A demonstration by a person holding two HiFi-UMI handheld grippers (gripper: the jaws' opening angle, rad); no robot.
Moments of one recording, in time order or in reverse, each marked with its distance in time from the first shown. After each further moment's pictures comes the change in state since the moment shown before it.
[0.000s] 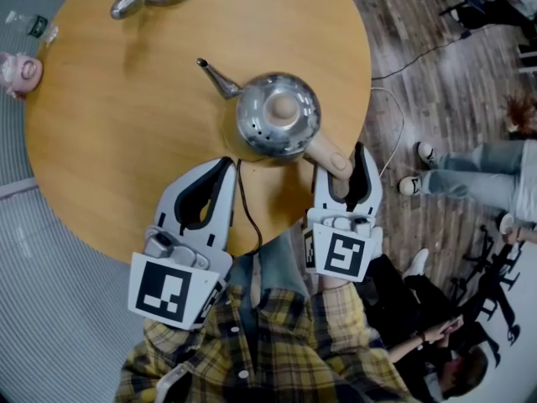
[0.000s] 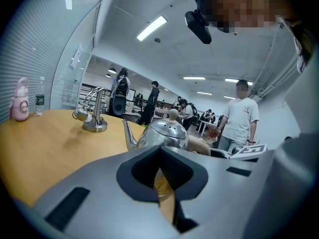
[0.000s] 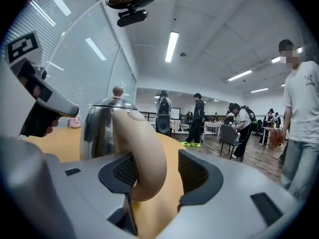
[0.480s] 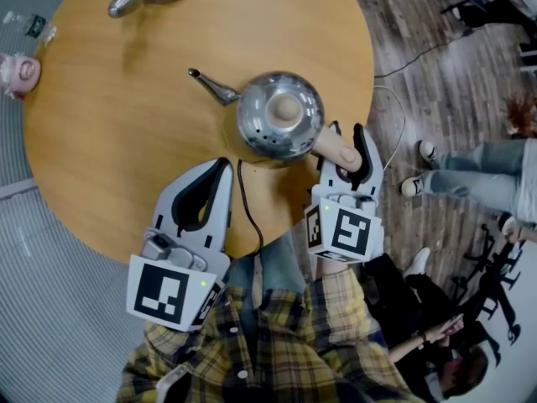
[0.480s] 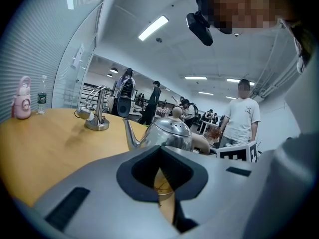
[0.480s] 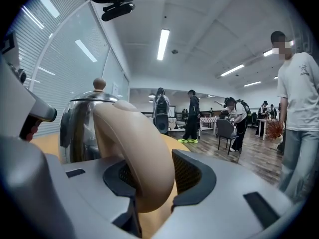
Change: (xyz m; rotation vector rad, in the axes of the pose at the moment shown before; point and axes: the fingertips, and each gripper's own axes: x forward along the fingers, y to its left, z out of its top) left arm 0.001 0.003 -0.004 -0.008 -0.012 0.001; right arm 0.032 -0.011 -0.006 0.082 0.018 -0.042
